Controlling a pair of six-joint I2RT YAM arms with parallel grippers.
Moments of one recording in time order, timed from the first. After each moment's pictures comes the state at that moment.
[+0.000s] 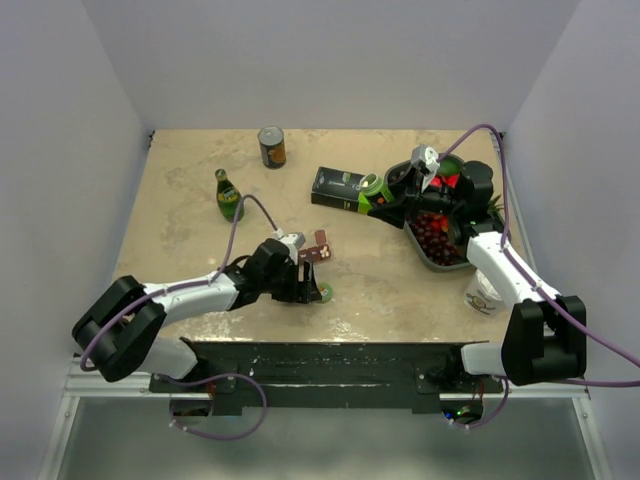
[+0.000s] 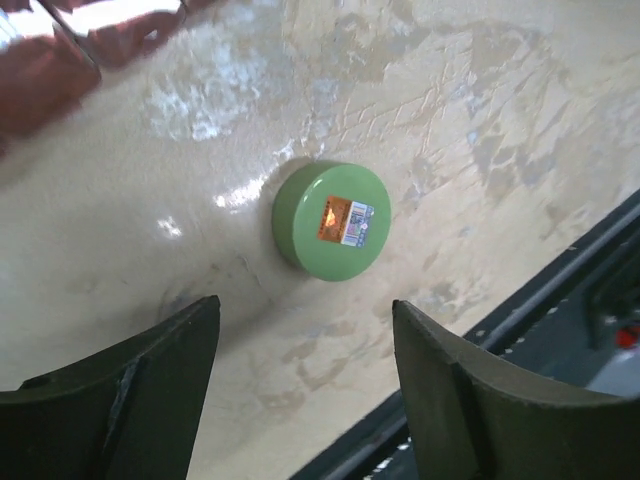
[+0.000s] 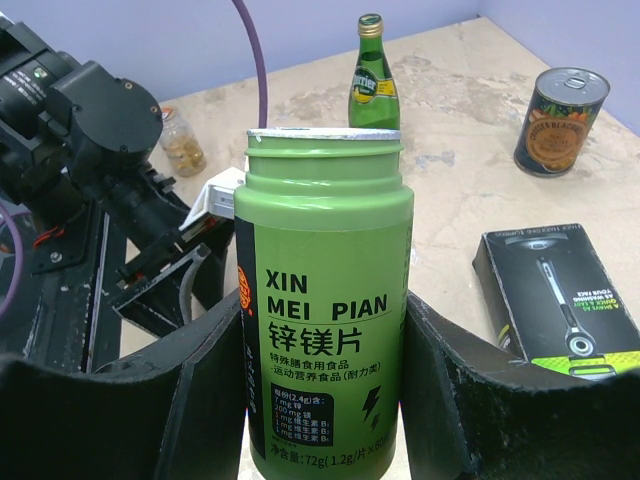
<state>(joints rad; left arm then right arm) -0.74 1.38 0.55 0.02 0.20 -0.69 0.12 1.33 0.89 0.36 -1.17 0.05</state>
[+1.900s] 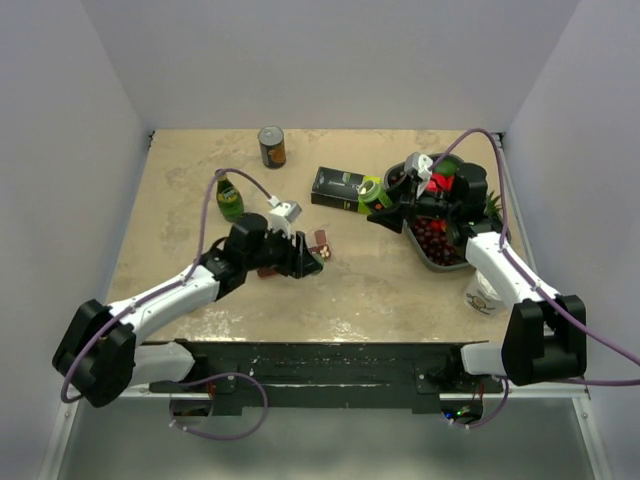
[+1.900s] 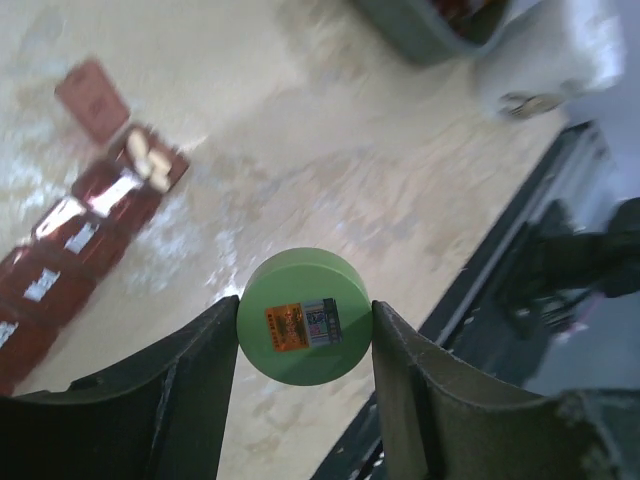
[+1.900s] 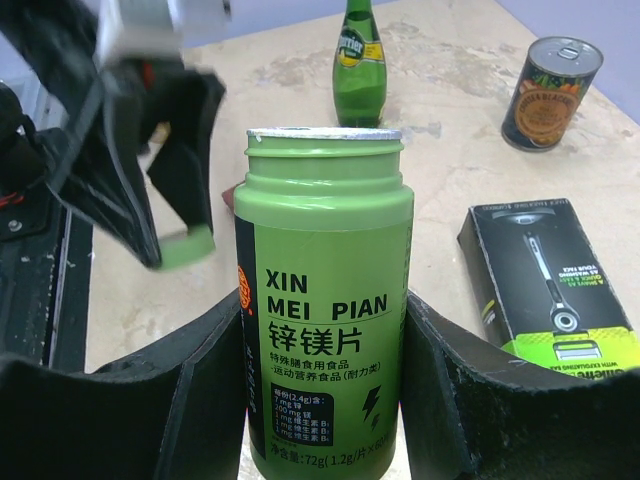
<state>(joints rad) -0.67 1.27 0.67 0.00 0.32 -0.41 0.13 1.33 0.89 0.25 -1.14 -0.11</state>
